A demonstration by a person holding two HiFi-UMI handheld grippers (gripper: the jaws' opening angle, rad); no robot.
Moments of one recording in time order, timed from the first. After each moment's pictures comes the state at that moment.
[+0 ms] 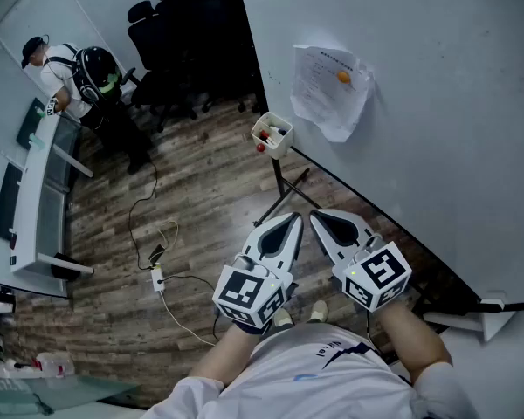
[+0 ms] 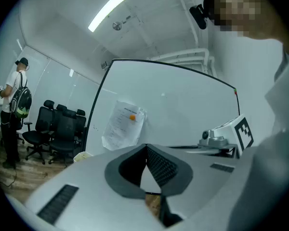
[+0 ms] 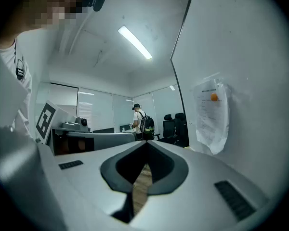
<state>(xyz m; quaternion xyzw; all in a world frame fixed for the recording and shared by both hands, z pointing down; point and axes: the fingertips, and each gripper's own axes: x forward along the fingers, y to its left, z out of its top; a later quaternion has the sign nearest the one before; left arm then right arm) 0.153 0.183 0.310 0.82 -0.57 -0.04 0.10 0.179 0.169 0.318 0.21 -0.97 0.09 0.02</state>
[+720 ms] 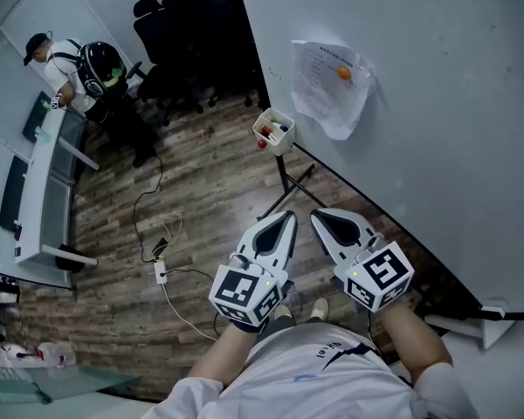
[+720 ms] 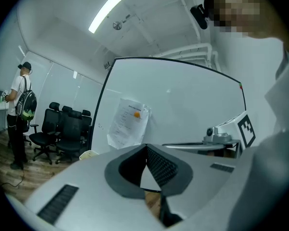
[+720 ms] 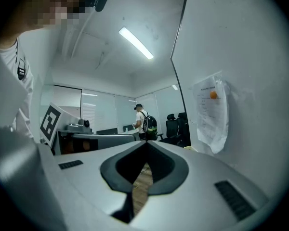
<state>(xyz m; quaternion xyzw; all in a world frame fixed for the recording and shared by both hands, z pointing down) 0.151 0.174 0.322 0.80 -0.59 -0.03 0.10 0.191 0.159 0.321 0.19 -0.98 0.08 0.02</state>
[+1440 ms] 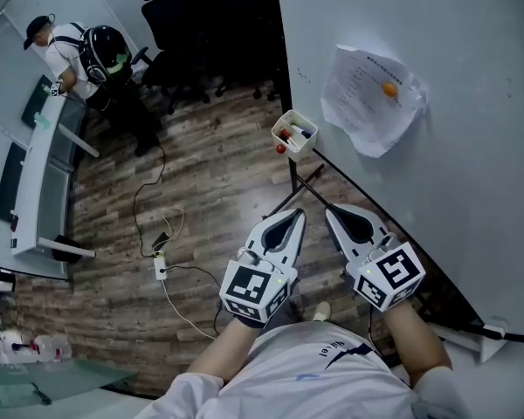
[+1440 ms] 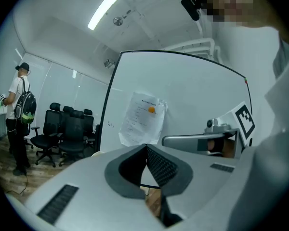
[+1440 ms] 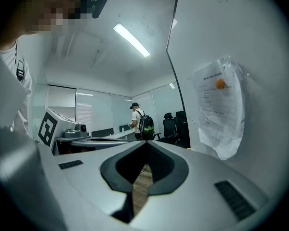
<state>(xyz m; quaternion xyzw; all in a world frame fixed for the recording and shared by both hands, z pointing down) 0.088 0.125 0.349 0.80 -0.60 0.00 0.10 0.134 0.102 0.333 0.20 -0.97 0.09 0.03</state>
